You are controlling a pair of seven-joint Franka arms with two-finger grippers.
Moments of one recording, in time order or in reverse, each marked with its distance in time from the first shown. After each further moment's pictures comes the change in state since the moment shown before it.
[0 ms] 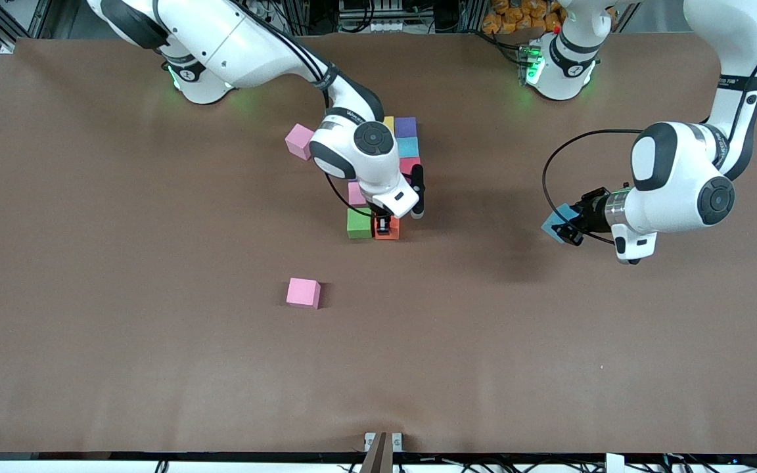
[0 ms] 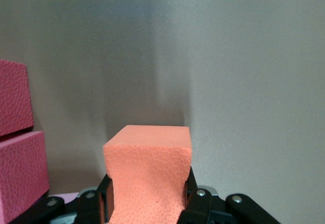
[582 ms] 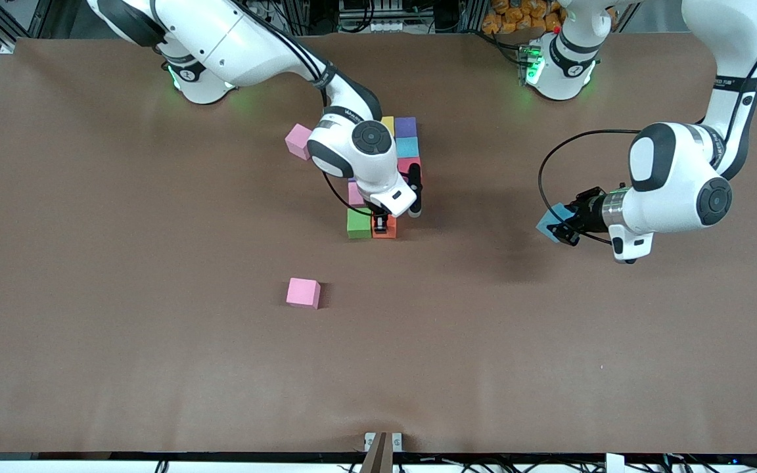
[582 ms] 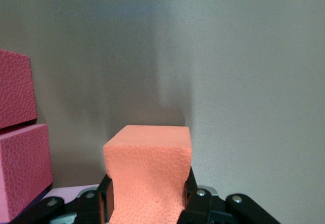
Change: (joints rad) left arm -0.002 0.008 -0.004 0.000 -0.014 0.000 -0.015; right arm -0.004 -0.006 0.001 -0.014 0.000 0.000 -0.003
